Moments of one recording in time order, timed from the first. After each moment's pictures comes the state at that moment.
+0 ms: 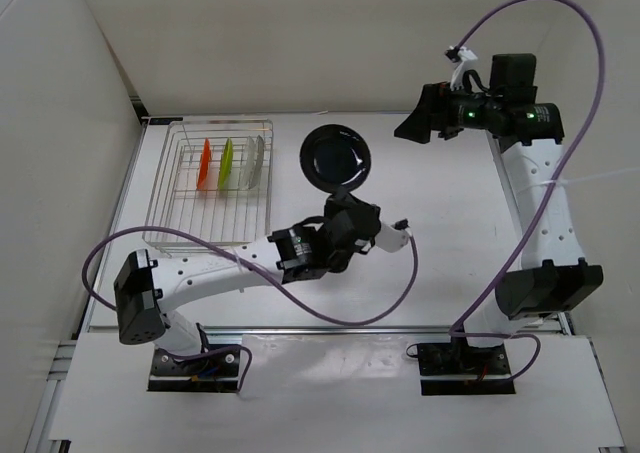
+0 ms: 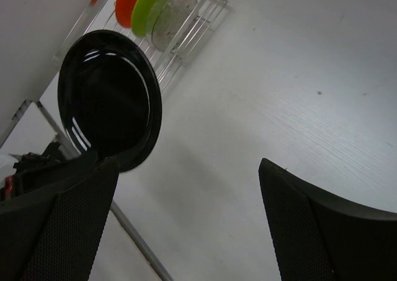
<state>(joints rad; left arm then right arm) -1.20 1.53 1.35 -0.36 -0.77 1.04 0.07 1.55 1.92 -0.93 -0.77 0.01</state>
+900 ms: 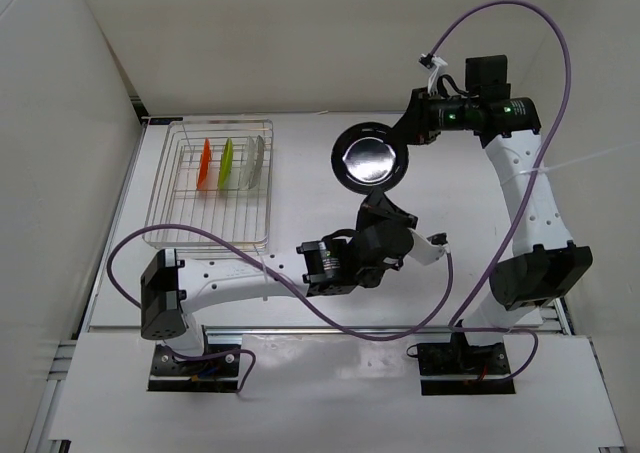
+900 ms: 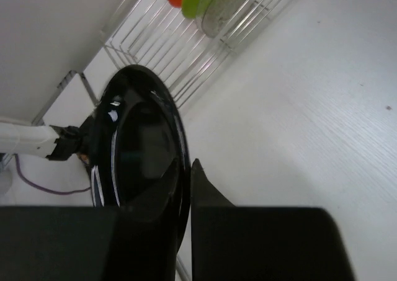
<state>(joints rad) -1.36 1.66 1.50 -0.16 -0.90 1.24 0.18 1.64 1.93 -0.98 -0.90 -0.03</state>
